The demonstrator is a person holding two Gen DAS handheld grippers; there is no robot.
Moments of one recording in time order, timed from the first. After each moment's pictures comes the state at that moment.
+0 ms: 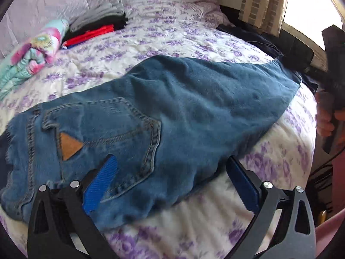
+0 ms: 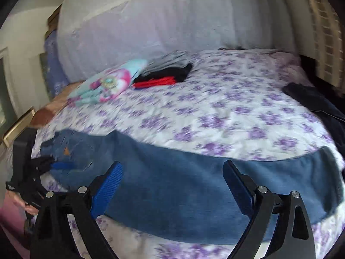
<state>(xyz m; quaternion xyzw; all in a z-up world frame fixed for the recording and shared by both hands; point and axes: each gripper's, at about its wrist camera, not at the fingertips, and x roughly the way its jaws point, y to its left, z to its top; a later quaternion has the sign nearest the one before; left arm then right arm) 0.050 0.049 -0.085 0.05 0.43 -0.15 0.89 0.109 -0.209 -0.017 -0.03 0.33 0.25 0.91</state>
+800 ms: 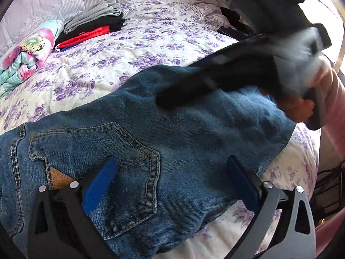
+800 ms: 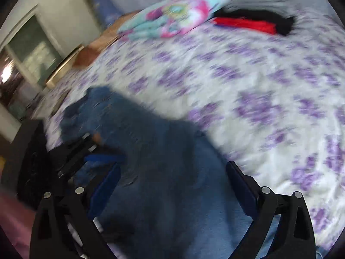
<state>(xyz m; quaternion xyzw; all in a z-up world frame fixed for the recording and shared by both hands) 0.097 0.042 -0.090 0.03 0.43 -0.17 0.89 0.212 -0.048 -0.041 -0.10 0.51 0.47 0.72</state>
